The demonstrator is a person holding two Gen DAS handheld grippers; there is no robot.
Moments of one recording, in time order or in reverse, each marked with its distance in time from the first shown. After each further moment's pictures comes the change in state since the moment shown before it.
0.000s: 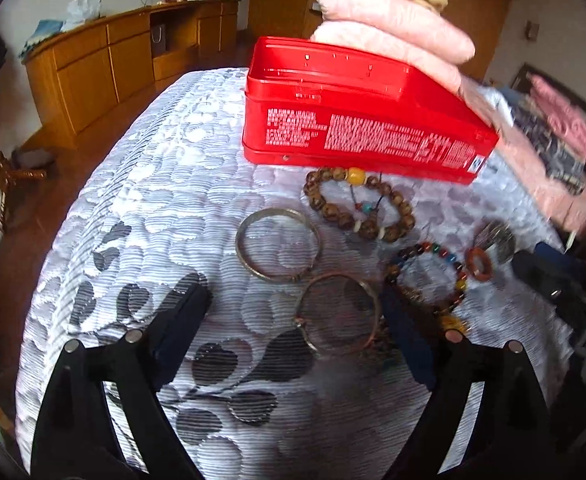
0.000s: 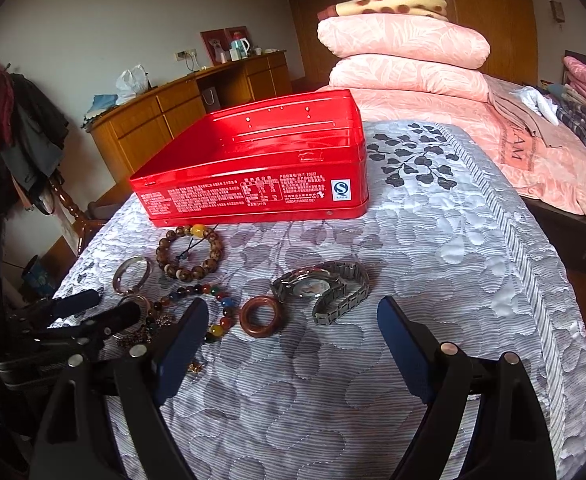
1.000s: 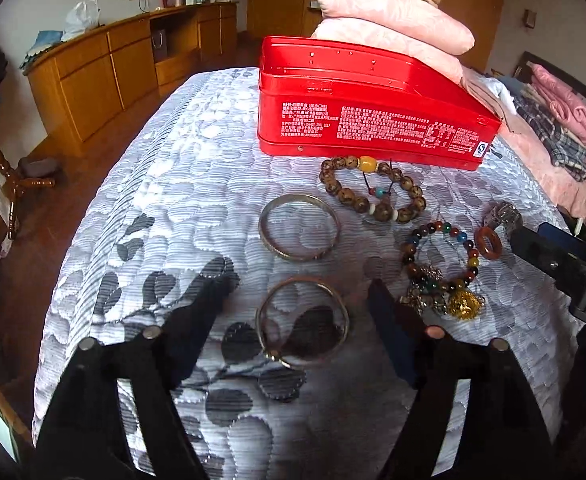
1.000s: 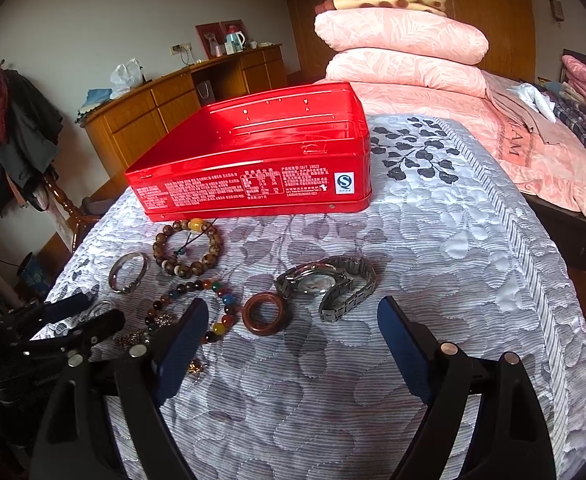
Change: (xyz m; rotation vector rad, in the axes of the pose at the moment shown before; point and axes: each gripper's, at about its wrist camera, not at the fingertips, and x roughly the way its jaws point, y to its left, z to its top) left arm -0.010 0.008 -0.009 0.043 0.003 0.044; right arm 0.006 0.007 0.001 -0.001 0.026 -0.022
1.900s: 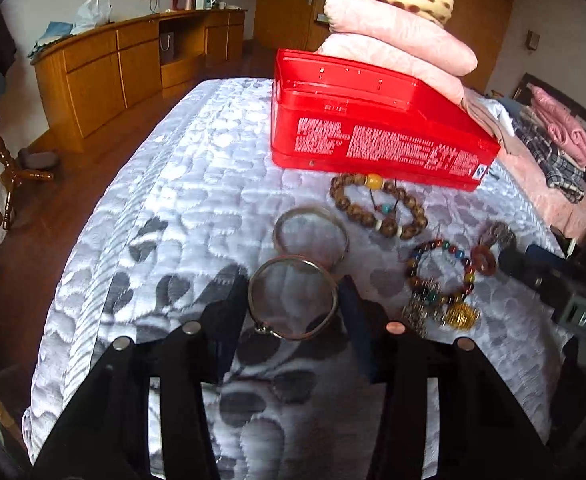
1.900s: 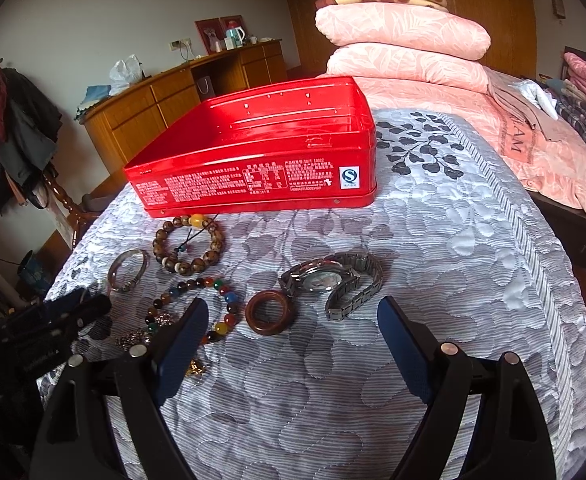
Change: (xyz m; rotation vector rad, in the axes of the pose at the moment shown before) left arm -0.005 0.010 0.003 -0.052 -0.049 -0.031; right arm 0.006 0.002 0.000 0.010 0.022 -0.008
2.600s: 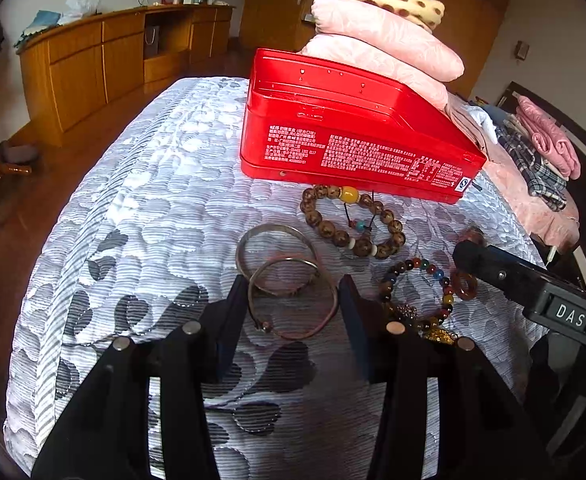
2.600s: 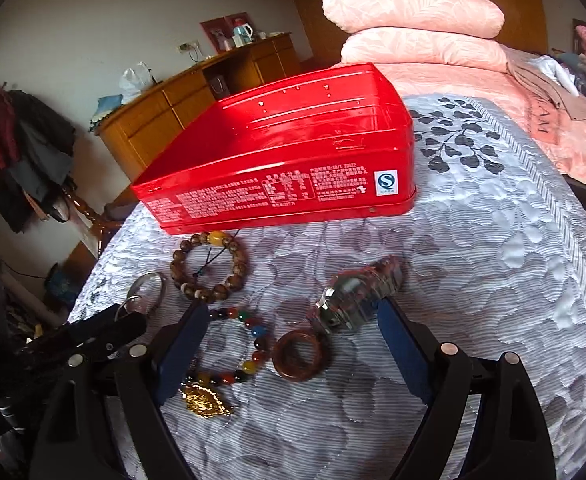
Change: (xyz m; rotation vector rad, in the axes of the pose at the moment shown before) left arm 0.014 -0.008 0.009 -0.024 0.011 -0.092; right arm 0.021 -0.003 0.015 0.055 0.029 0.089
